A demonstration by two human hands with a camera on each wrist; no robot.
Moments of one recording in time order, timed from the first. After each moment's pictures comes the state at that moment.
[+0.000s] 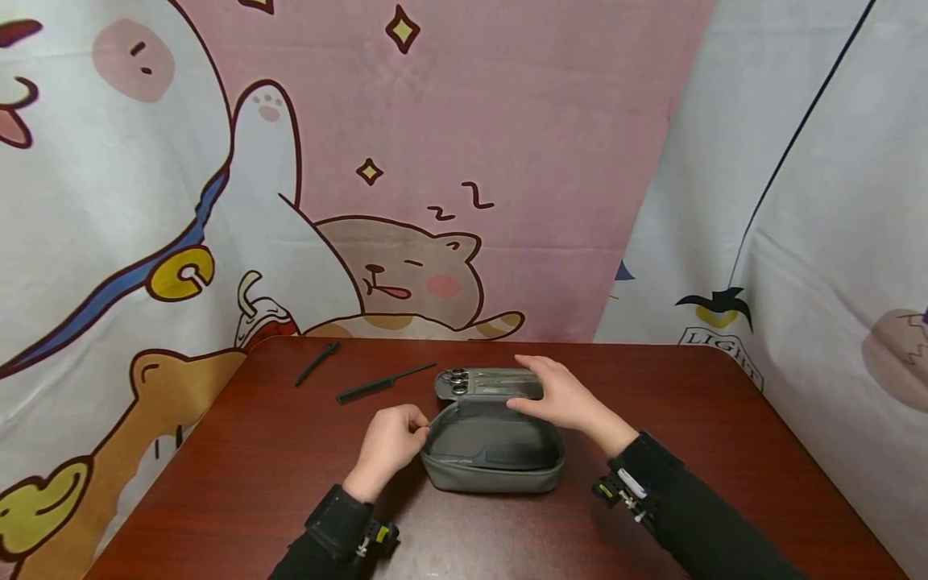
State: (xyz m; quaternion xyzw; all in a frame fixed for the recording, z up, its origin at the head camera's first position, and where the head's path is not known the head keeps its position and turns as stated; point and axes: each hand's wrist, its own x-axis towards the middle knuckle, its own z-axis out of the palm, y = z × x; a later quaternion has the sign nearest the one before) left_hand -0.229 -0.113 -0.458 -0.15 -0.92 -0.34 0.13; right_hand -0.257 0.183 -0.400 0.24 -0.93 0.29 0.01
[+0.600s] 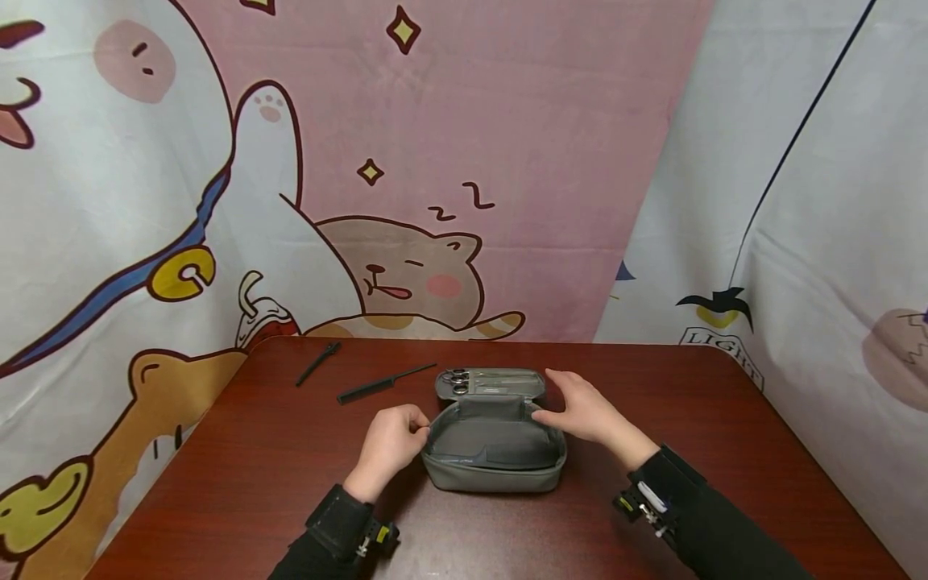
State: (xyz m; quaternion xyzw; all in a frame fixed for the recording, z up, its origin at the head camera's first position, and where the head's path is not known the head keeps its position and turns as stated) left_hand -0.229 -0.113 -0.459 -0.16 -0.92 -0.34 0.13; right_hand -0.250 0.211 -0.419 0.18 -0.95 0.26 -0.01
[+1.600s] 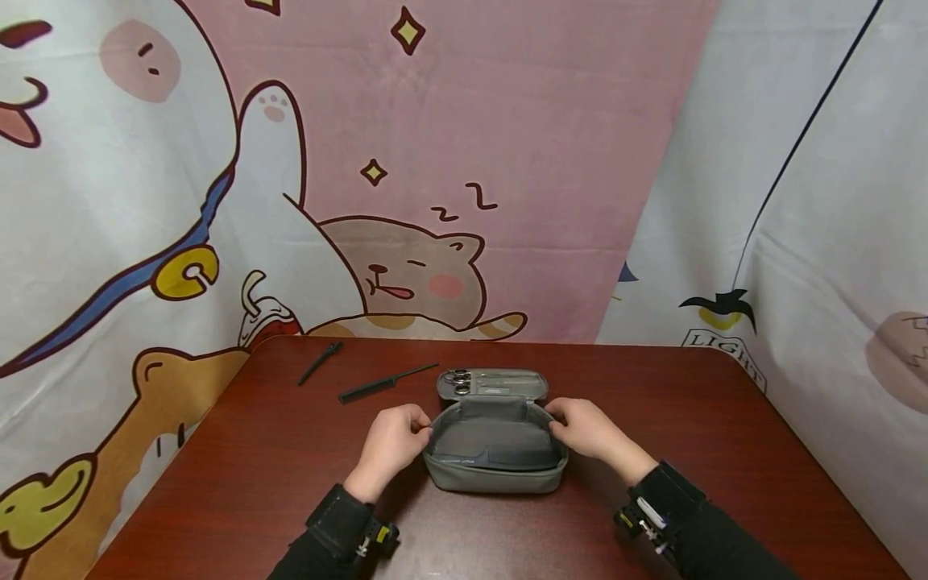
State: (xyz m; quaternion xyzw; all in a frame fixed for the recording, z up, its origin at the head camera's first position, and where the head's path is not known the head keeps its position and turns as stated) left_hand -0.230 -0.115 -0.460 -0.16 -0.92 -0.35 0.12; right_hand -0.238 0.207 -0.438 0.18 -0.95 0.27 -0.03
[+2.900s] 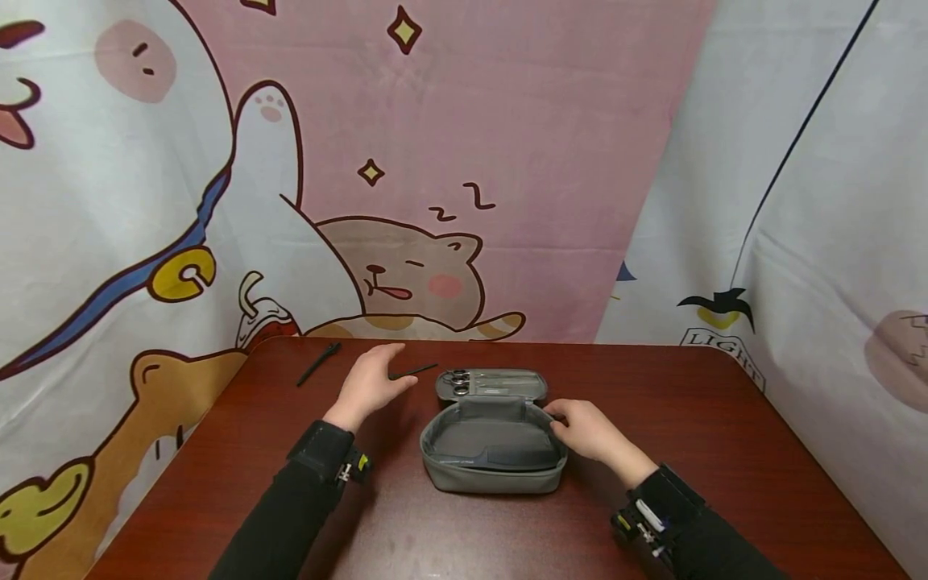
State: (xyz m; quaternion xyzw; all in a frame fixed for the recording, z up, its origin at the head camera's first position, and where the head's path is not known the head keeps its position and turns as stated) left_hand -0.297 -0.150 -0.417 -0.16 -0.94 -0.28 0.10; right_hand -0.238 0.209 -0.441 0.17 -0.95 0.27 -0.03
